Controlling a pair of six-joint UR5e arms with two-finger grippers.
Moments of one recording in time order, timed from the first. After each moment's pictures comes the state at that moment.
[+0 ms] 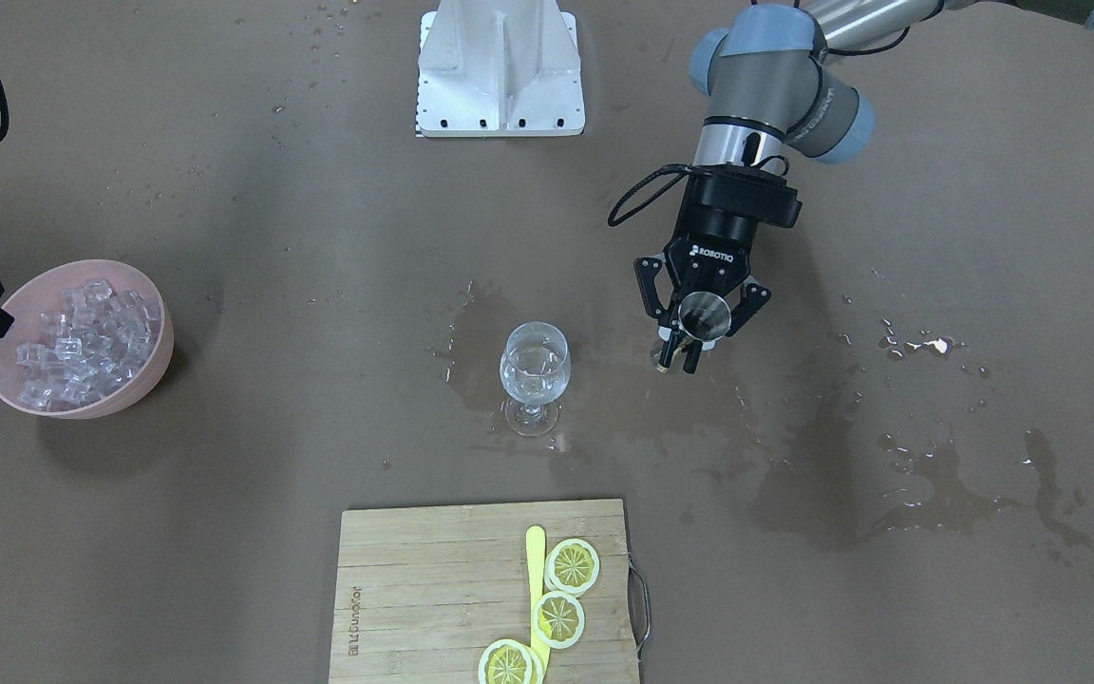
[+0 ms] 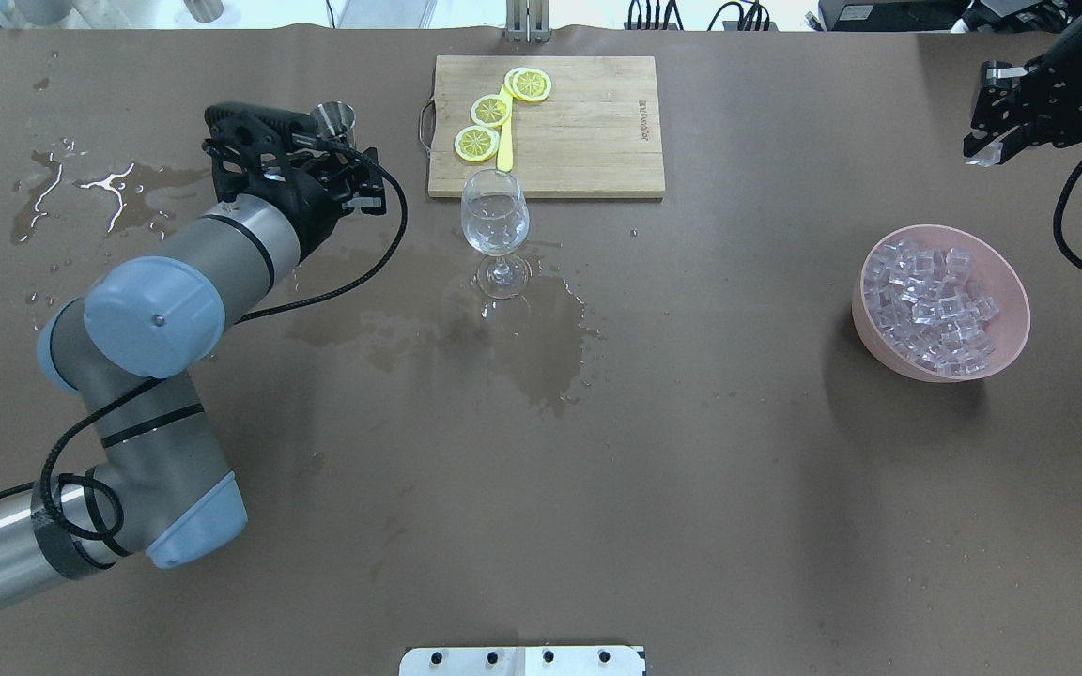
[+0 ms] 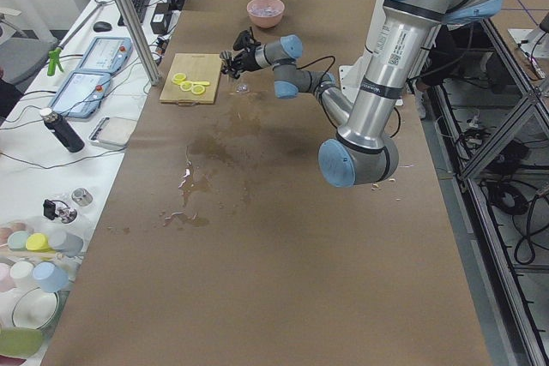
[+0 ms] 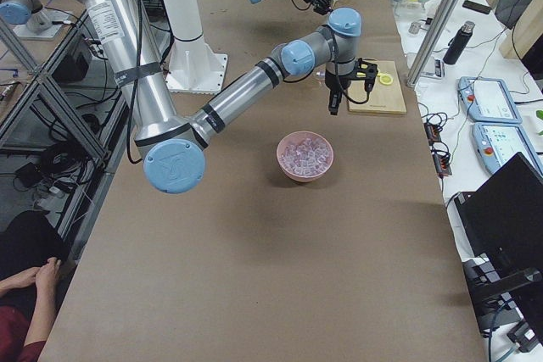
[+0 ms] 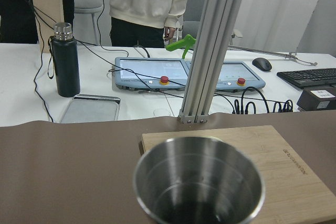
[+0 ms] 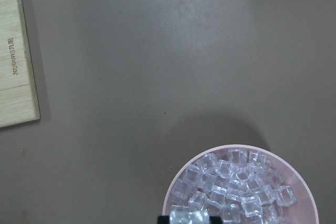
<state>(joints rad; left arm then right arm) -0.56 -2.01 -1.75 -2.31 -1.13 -0.89 1.21 -1.22 1.92 -1.78 2.28 0.80</state>
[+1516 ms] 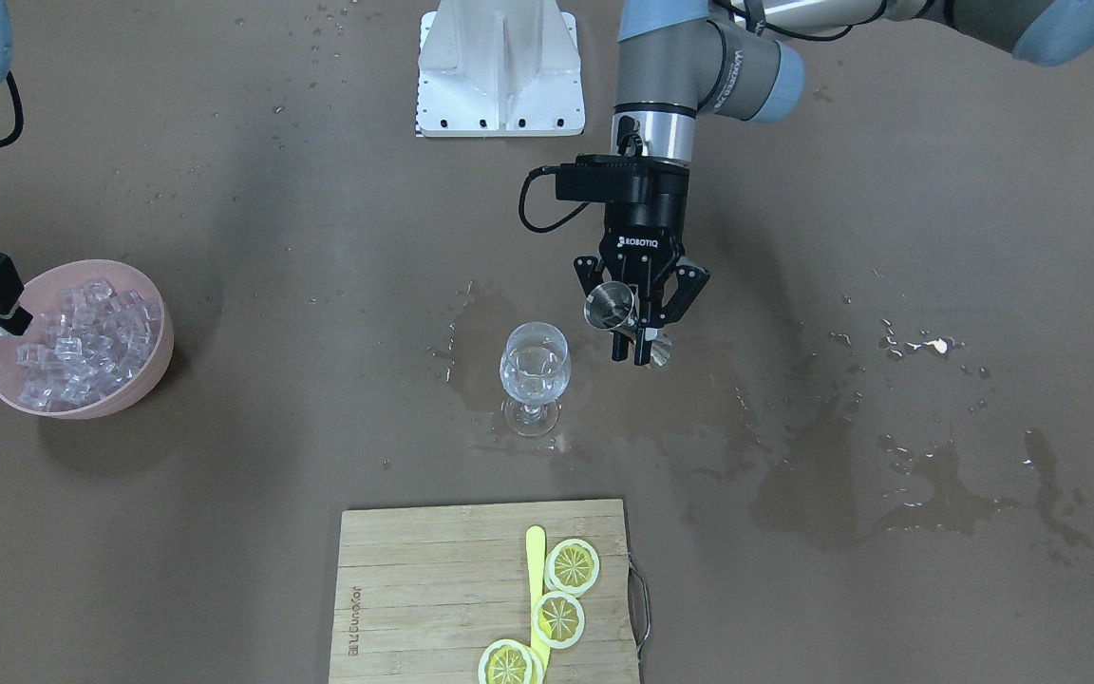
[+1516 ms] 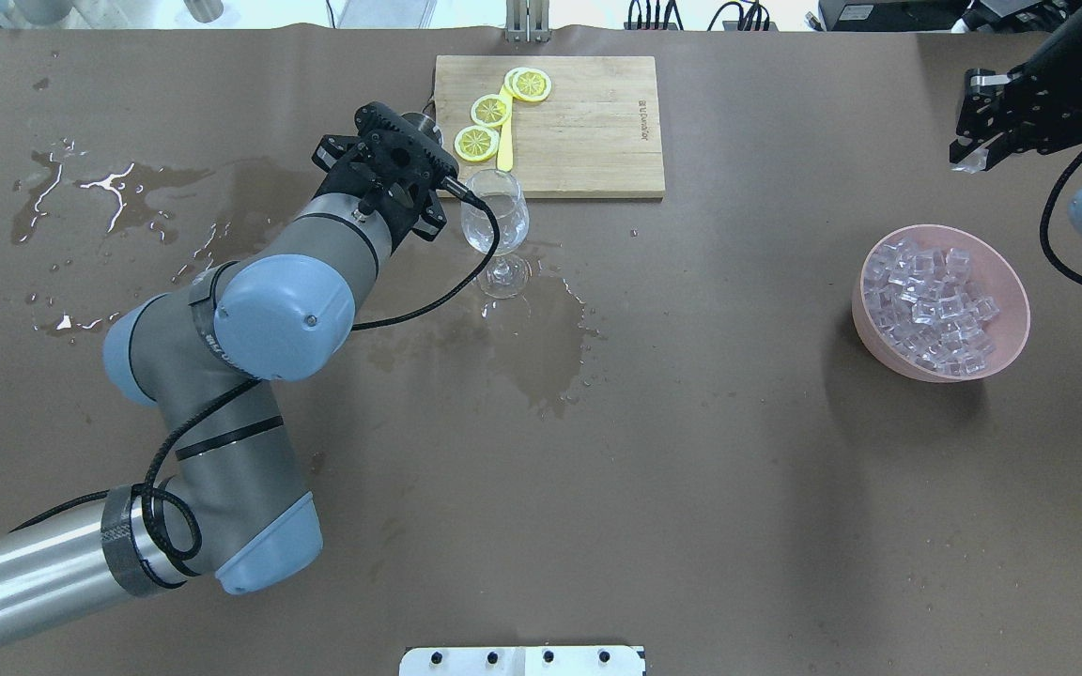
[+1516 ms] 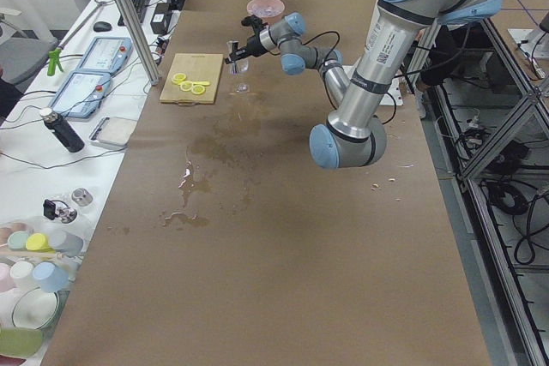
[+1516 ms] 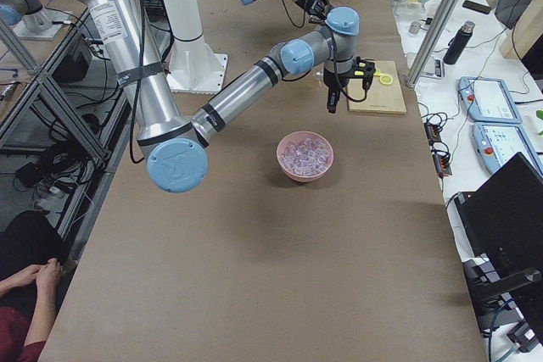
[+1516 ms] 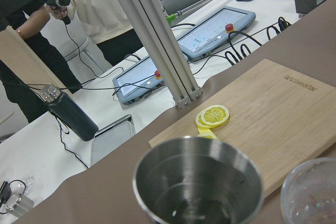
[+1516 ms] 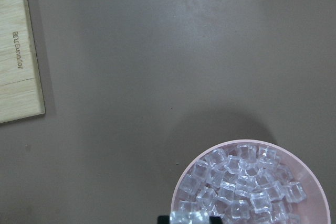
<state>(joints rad) -0.51 -2.15 -1.76 -1.97 -1.04 -0.43 1.18 -1.22 1.92 -1.76 2.28 0.83</state>
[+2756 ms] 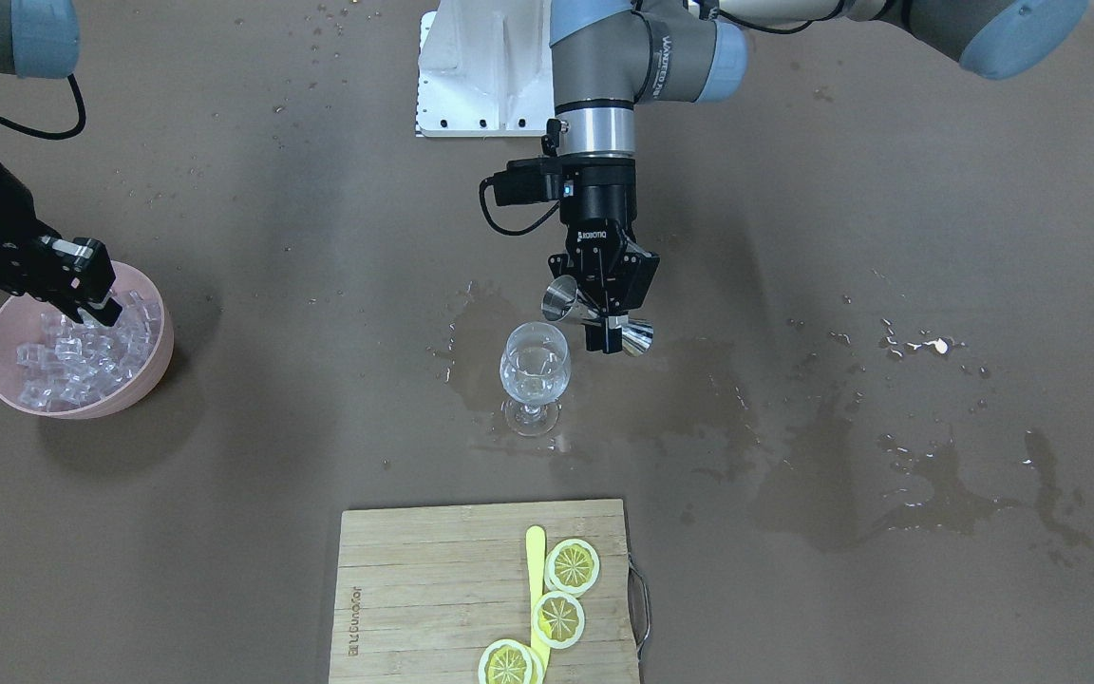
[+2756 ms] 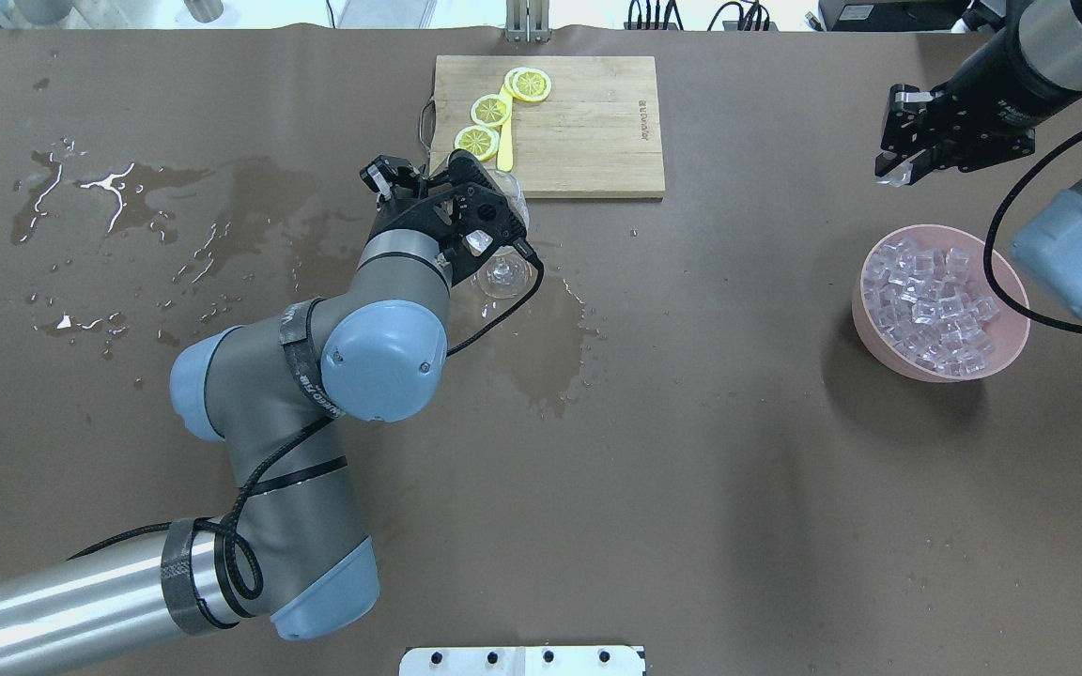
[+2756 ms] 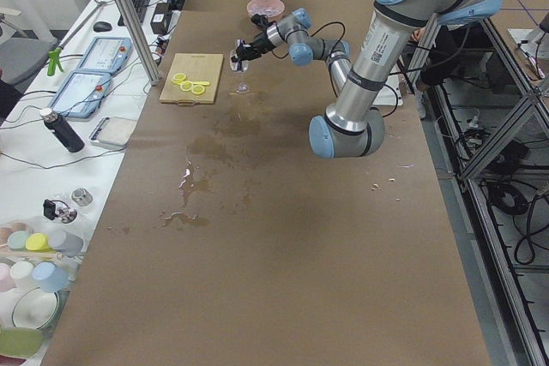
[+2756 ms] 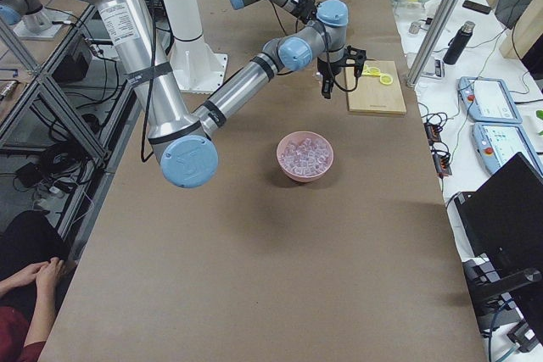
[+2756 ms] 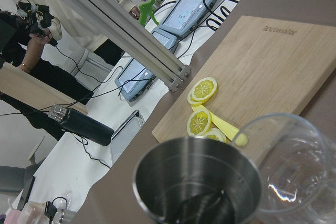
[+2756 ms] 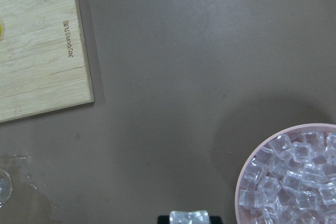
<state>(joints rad) -0.43 -2.24 -1.73 -1.76 -0.91 -0.26 1.09 -1.19 1.94 -1.66 2.25 0.98</state>
